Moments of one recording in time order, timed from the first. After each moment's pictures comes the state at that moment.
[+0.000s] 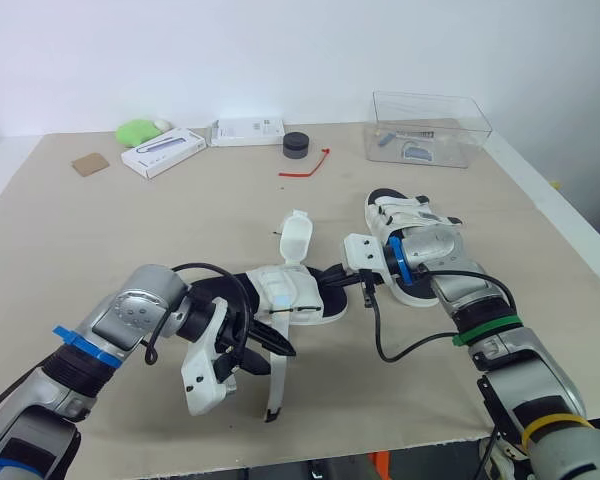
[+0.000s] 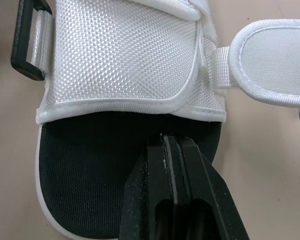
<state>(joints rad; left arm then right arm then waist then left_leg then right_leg) -0.55 0.72 -0.42 0.00 0.01 -0.98 -1.32 -0.82 -0.52 0.32 0.53 0.01 -0.18 1.35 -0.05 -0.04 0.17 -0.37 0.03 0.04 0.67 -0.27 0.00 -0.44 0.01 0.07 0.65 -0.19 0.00</state>
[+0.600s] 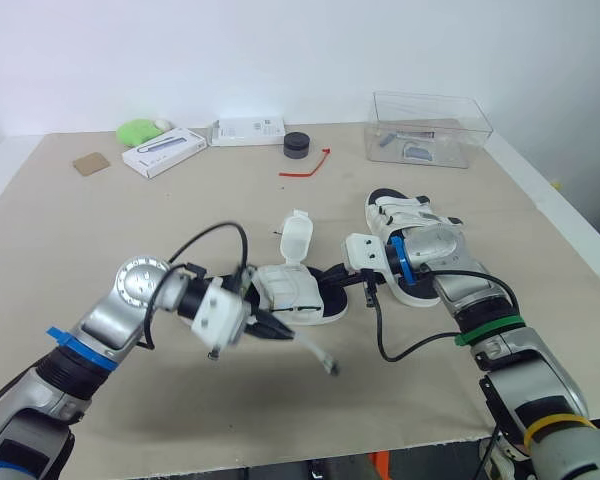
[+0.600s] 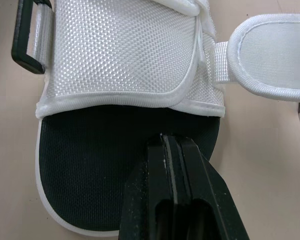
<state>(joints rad) -0.56 0.75 -0.37 -0.08 -0.50 -0.11 -1.32 -0.82 -0.53 0.32 0.53 0.00 -0.18 1.35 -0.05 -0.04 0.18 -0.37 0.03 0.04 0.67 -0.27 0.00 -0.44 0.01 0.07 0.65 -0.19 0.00</state>
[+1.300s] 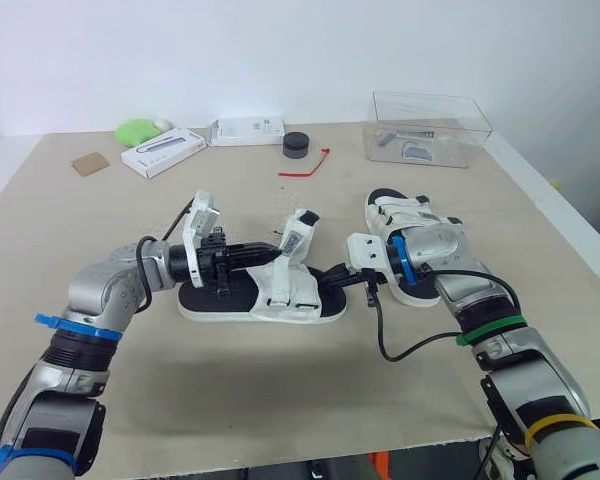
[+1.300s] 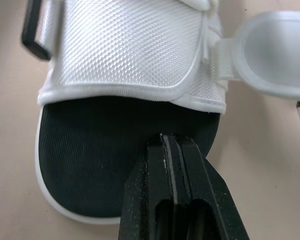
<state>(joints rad) -0.58 0.57 -0.06 0.08 -0.79 0.65 -1.05 -0.82 -0.53 0.32 0.53 0.00 -0.17 1.35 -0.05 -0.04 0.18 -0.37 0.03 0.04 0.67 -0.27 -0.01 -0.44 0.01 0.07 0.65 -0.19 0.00</state>
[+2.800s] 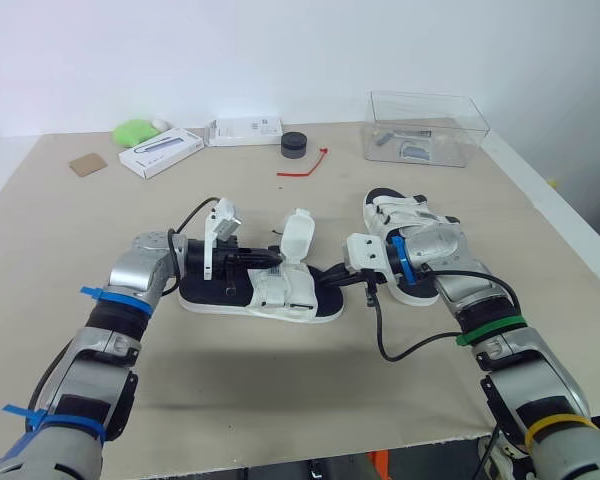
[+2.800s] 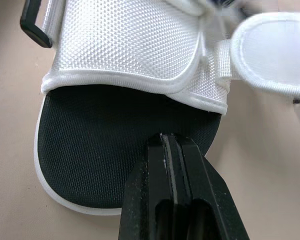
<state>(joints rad) -0.84 0.46 -0.17 0.60 -0.36 0.35 -1.34 -0.82 -0.53 0.32 0.53 -0.01 -0.18 1.33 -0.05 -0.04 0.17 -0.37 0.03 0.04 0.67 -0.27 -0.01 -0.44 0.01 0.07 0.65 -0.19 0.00</state>
